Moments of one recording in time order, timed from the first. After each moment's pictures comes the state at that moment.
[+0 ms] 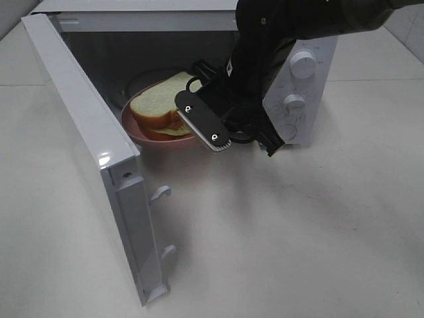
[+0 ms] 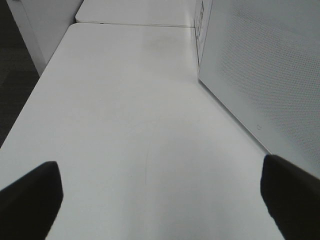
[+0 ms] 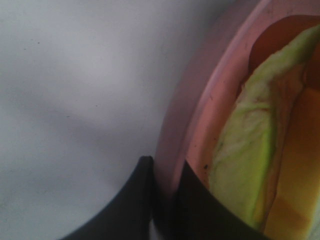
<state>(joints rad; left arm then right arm) 0.05 0.00 -0.50 -0.05 1.04 0.01 0.61 1.97 -1.42 -0.10 0.64 -1.61</state>
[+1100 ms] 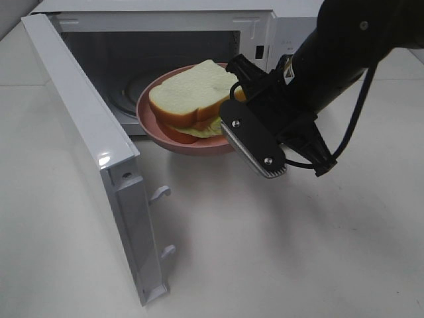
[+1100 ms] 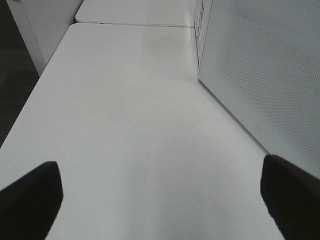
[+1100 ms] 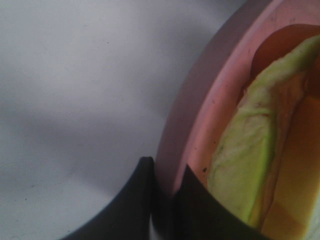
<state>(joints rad) 0.05 0.00 -0.50 -0.05 1.04 0.01 0.60 1.64 -1.05 -0.09 0.49 -1.61</state>
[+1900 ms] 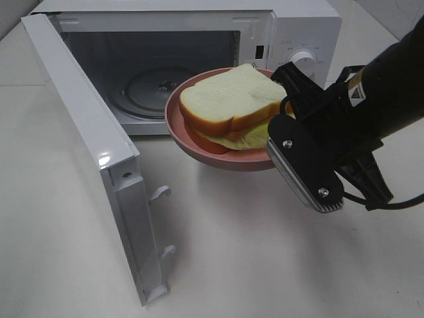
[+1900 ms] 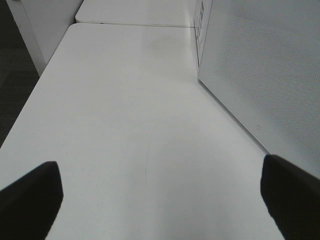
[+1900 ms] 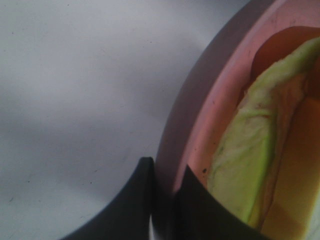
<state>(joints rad) 0.05 0.00 -0.50 -0.05 1.04 0.01 0.60 1.40 -0.82 -0.09 0.48 -1.52</state>
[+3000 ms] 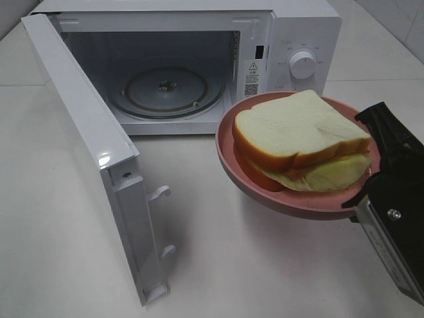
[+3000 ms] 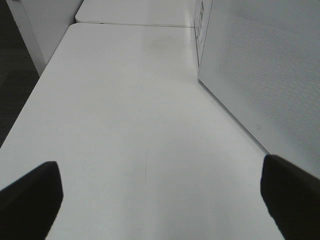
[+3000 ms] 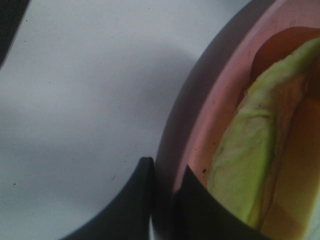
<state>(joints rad) 0.05 0.00 -0.50 -0.05 1.04 0.01 0.60 1.01 -0.53 -0.10 0.54 -1.38</state>
